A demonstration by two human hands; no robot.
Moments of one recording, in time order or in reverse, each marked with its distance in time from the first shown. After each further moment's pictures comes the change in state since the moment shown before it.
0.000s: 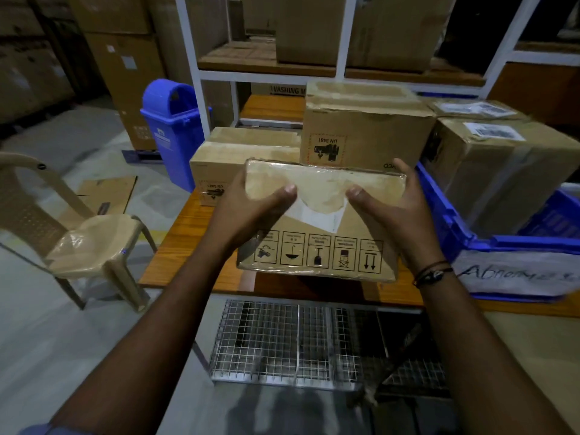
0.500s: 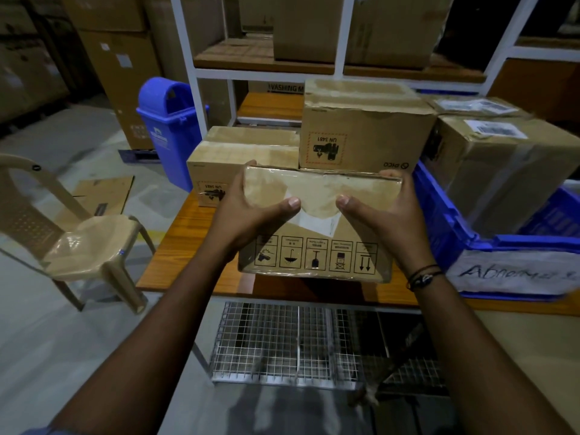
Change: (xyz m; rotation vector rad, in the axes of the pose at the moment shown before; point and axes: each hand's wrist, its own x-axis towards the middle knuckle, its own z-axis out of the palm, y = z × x) left_hand 0.008 -0.018 0.000 0.010 0.010 -0.037; right_hand 0.001 0.011 0.012 -0.024 0.031 -0.045
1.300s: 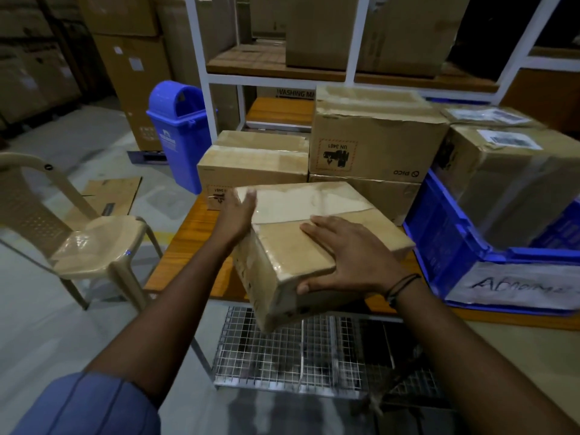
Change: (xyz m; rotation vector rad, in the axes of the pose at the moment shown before) left_hand 0.048 -0.056 -0.016 0.028 0.092 -0.130; right_hand -0.001 0.018 0.046 -0.893 -0.762 -0.417
